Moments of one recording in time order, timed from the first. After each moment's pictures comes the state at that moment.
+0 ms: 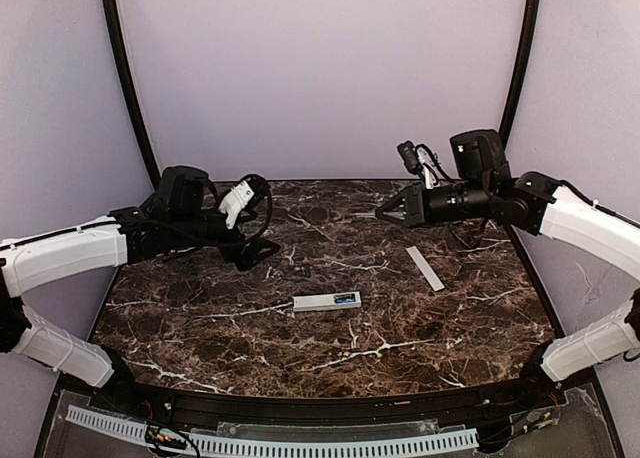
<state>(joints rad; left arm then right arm) -0.66 1.29 0.95 -0.19 0.21 0.26 0.70 1.26 1.15 -0.40 -0.40 0.46</state>
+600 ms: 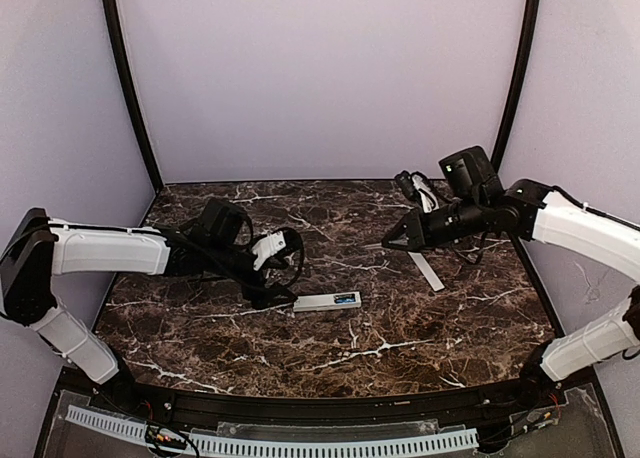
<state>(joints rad) -0.72 1.52 0.88 -0.13 0.44 0.40 0.70 1.28 1.11 -0.54 -0.39 0.45</state>
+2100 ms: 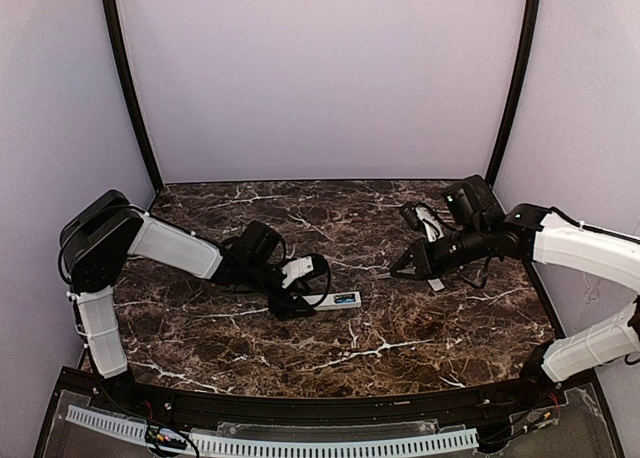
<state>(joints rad) -0.74 1.91 0.99 0.03 0.50 0.46 0.70 1.23 0.93 -0.52 -0.40 0.42</state>
